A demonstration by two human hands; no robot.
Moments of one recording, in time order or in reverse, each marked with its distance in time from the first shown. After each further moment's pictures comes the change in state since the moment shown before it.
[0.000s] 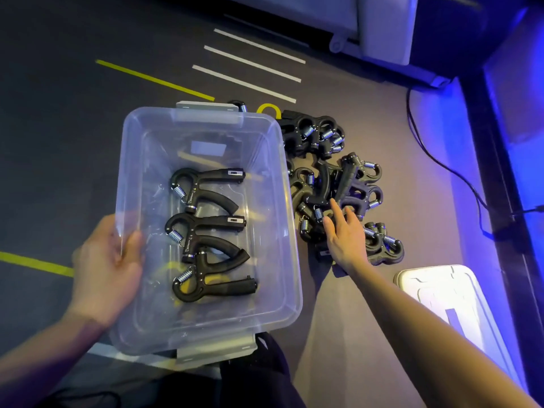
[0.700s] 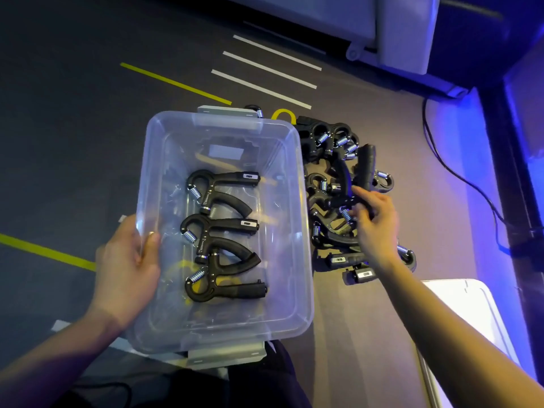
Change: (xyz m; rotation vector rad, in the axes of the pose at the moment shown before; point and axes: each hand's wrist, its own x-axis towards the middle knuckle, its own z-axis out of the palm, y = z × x) left_hand -0.004 0.003 0.000 0.068 -0.016 0.027; right_hand -0.001 -0.029 -0.051 0.505 0.306 -0.128
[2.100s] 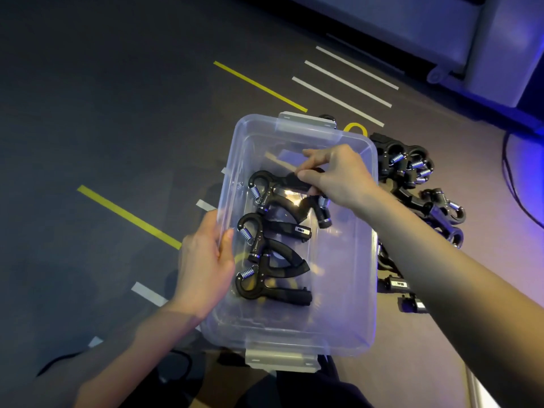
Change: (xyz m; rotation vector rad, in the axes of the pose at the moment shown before) left_hand -0.011 -0.023 -0.020 -0.081 0.071 0.040; right_hand -0.006 -0.204 0.106 -0.157 -0.648 -0.174
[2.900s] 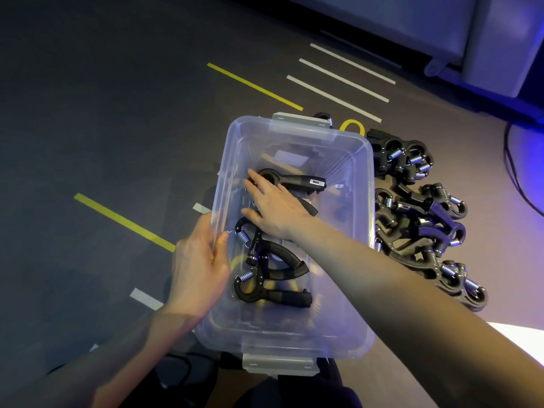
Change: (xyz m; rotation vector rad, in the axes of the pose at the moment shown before) left_hand 0.003 0.004 0.000 0.030 -0.020 -0.028; right_hand 0.028 0.033 0.106 -0.569 -0.260 -0.361
